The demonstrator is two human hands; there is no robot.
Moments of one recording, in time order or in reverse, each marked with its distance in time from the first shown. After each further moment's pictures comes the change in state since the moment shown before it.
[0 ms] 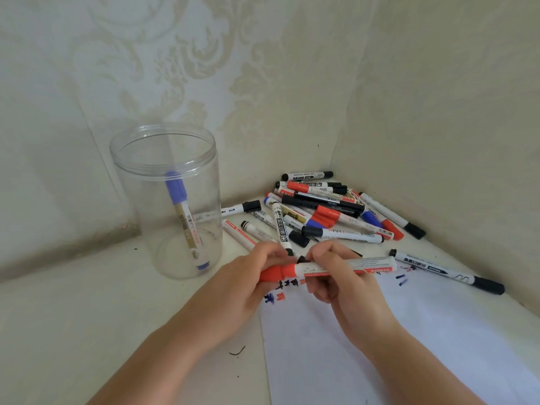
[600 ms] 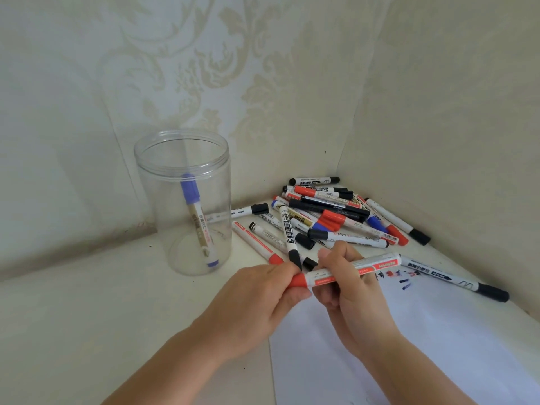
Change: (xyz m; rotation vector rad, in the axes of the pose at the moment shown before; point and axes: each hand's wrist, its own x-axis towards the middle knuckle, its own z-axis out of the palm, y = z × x) left_hand -0.005 0.023 0.005 0.181 0.119 0.196; right_hand -0.010 -0.008 0.011 0.207 0.073 0.034
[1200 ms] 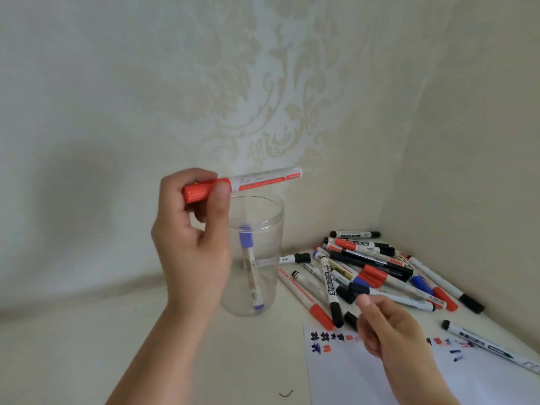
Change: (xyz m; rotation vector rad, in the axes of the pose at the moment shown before) left_hand 0.017 0.009 -0.120 -0.069 1.193 -0.065; right_hand 0.015 -0.002 -0.010 -0.297 0.057 0.046
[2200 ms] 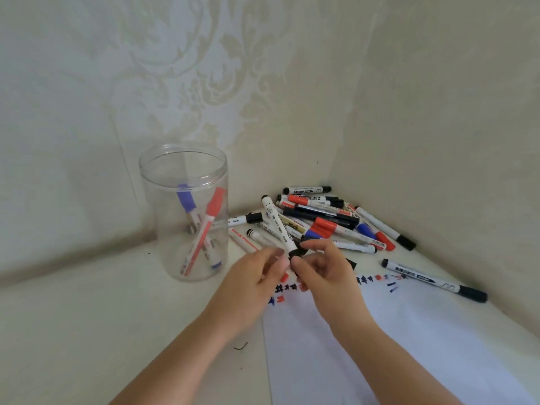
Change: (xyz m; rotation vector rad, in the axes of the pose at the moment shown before) left_hand -0.123 -0.032 0.045 0.005 -1.065 -0.462; right_hand -0.002 0.008 0.012 -0.222 0.061 -0.163
